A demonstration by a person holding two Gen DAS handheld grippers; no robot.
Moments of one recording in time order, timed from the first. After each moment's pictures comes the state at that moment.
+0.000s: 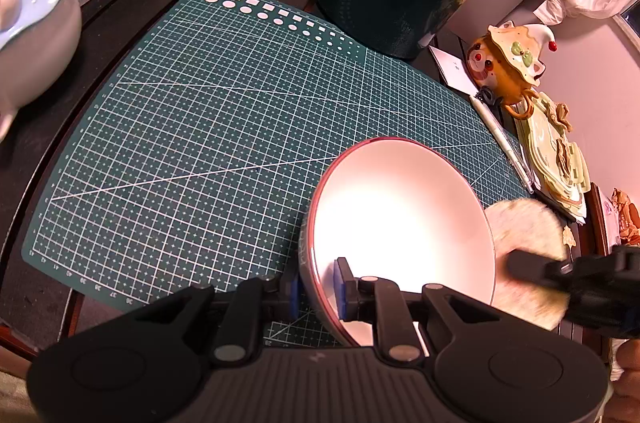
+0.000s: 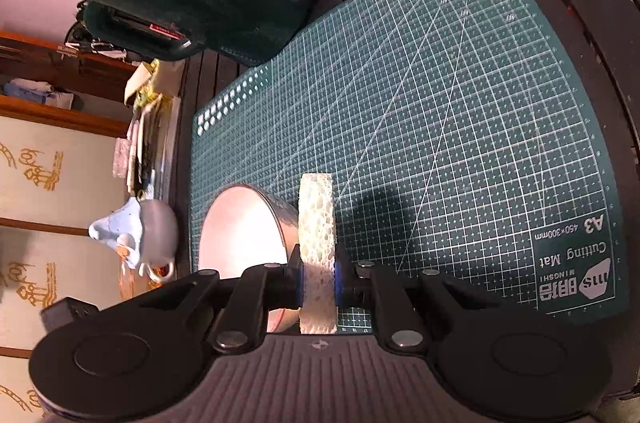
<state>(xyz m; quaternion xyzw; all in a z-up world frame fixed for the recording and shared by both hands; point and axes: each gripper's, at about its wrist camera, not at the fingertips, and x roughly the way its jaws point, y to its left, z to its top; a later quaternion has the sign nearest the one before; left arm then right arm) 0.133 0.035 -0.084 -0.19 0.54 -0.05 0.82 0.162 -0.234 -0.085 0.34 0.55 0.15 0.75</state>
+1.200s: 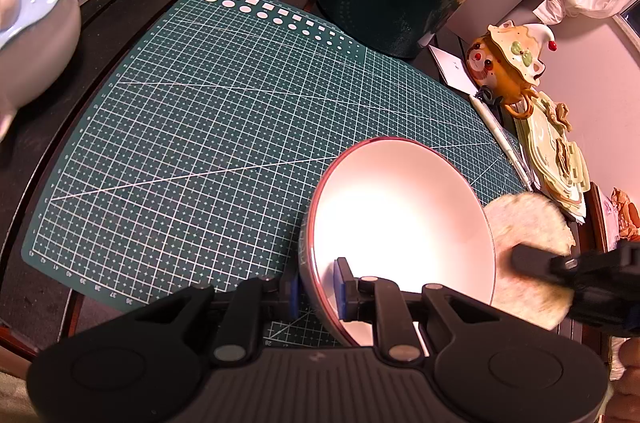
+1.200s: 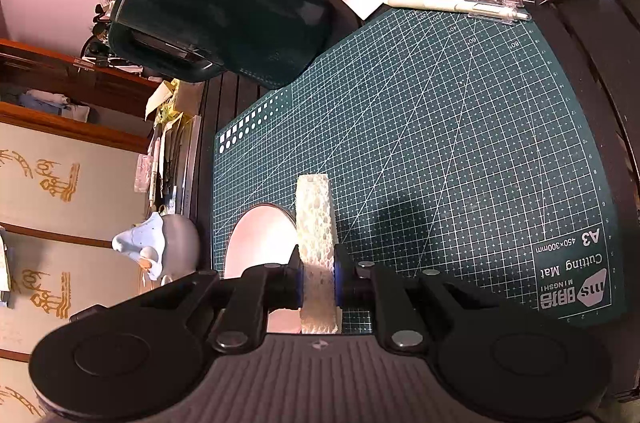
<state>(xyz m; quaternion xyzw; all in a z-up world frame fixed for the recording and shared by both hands) 0.133 0.032 -0.084 -0.19 0.54 -0.05 0.81 0.163 -0.236 -0.083 0.35 0.54 0.15 0.75</state>
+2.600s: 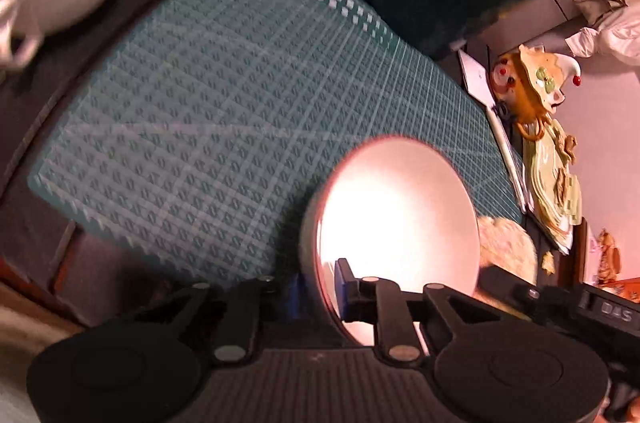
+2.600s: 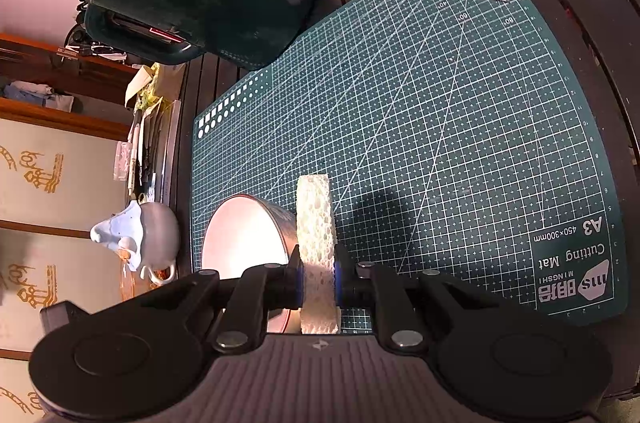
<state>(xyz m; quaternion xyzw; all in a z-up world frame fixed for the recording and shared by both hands) 0.130 0.047 -0.072 -0.26 0.57 -0.02 0.78 0.161 -0.232 -0.089 0.34 0.56 0.15 0.74</state>
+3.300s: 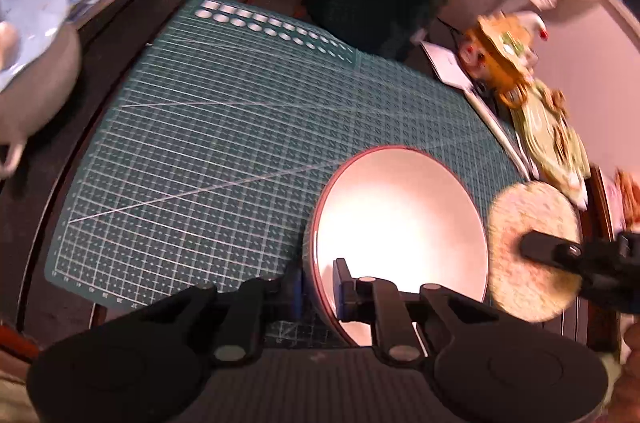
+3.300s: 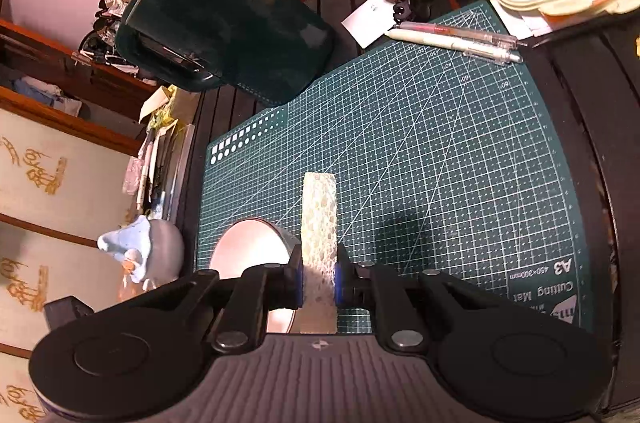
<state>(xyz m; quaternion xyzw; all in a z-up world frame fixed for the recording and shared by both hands) 0.138 0.029 -0.070 -0.17 0.56 -0.07 0.81 0.154 -0.243 -0.065 0.31 0.52 0.14 0.78</state>
